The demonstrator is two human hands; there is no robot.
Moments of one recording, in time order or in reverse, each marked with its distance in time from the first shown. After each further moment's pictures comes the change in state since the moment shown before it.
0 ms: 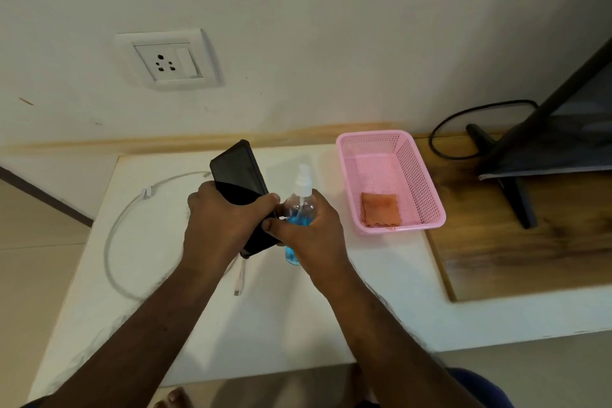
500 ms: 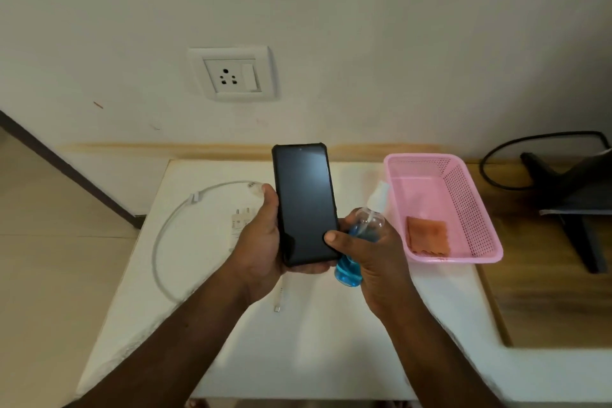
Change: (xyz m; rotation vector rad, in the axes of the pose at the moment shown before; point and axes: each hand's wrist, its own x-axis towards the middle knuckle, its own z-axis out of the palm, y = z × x) left_hand -0.002 -0.010 -0.019 -0.829 -0.669 -0.319; right_hand 0.010 0.001 -0.011 0.188 -0.032 0.109
